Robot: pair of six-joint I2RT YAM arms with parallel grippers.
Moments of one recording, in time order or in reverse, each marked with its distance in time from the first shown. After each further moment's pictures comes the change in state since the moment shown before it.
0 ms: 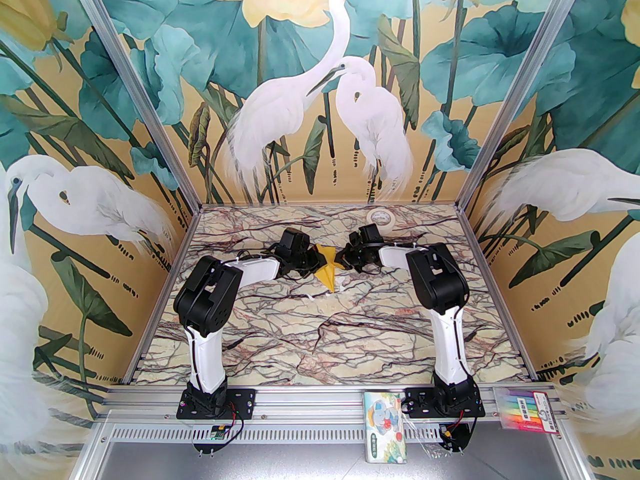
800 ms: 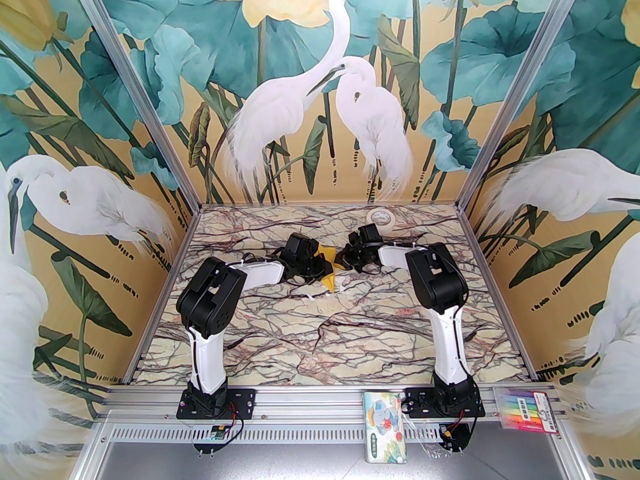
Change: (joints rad) left arm -0.048 0.002 -0.029 -0.022 0.082 0.053; right arm 0.003 0.006 0.018 -0.034 0.008 -0.034
